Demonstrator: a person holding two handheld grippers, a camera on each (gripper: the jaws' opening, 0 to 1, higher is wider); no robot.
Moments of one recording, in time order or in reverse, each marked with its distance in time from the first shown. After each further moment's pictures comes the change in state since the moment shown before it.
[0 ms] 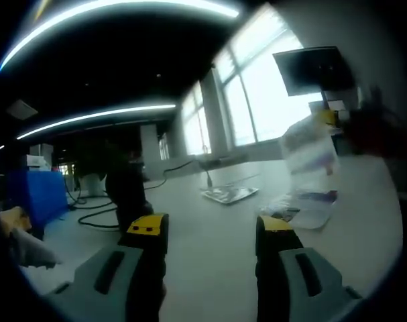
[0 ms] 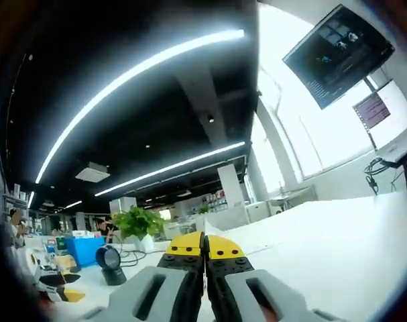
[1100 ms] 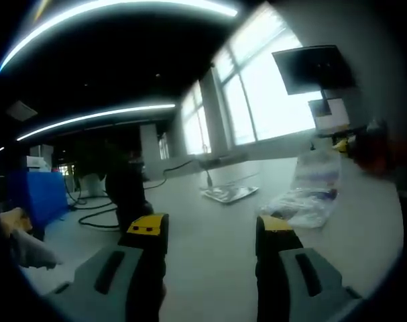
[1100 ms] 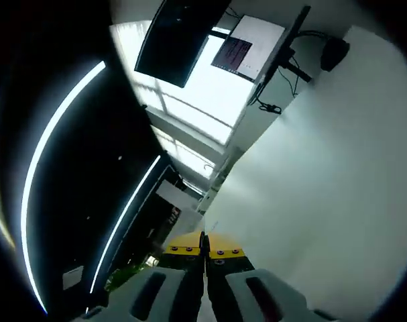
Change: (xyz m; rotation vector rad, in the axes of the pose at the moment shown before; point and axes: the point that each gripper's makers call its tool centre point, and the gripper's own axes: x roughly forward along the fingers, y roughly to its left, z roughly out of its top) left arm -0.001 -0.003 0.000 0.008 0.004 0.000; right arm -0.044 -0.120 -0.063 0.628 -0.002 -0.411
